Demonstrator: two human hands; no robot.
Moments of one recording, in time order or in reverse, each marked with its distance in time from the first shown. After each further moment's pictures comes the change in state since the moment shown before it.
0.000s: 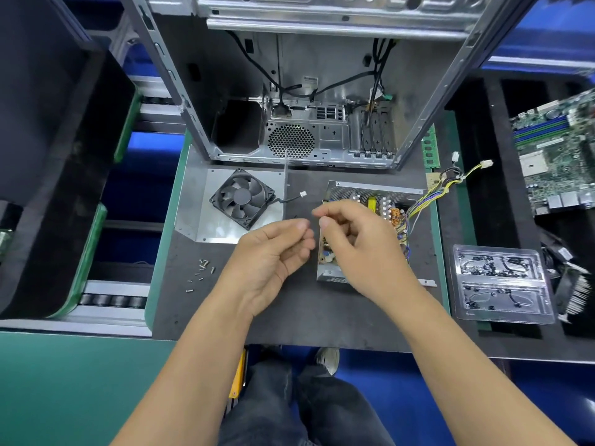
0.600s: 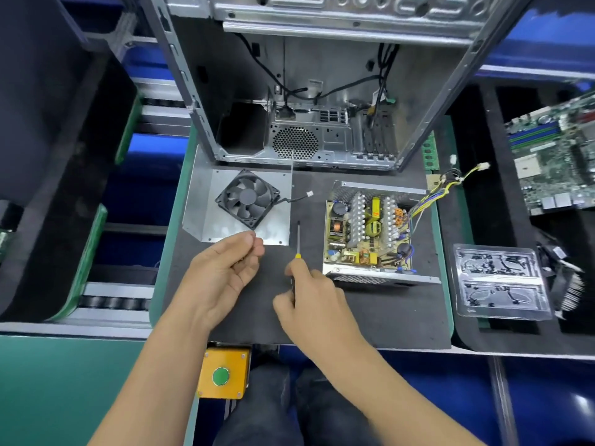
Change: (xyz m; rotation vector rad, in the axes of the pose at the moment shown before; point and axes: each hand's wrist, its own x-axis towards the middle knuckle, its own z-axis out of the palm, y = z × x) left_hand -0.015 0.014 -0.069 -0.077 0.172 0.040; right_hand -0.058 -0.008 0.076 -0.554 -0.241 0.193
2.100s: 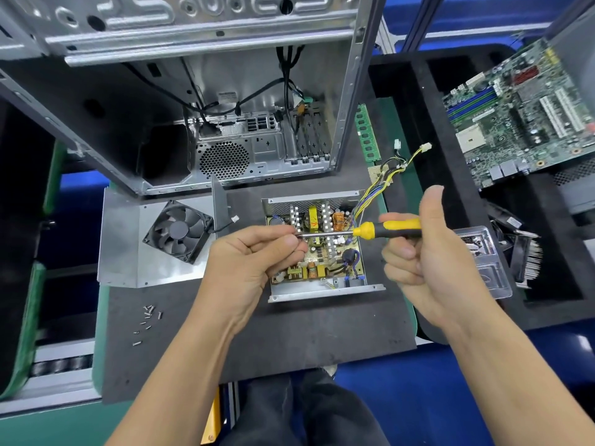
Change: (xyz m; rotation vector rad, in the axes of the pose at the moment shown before) left_hand 0.001 -0.031 0.132 0.274 -0.286 0.126; right_hand 0.010 0.128 -0.141 1.596 0.268 0.340
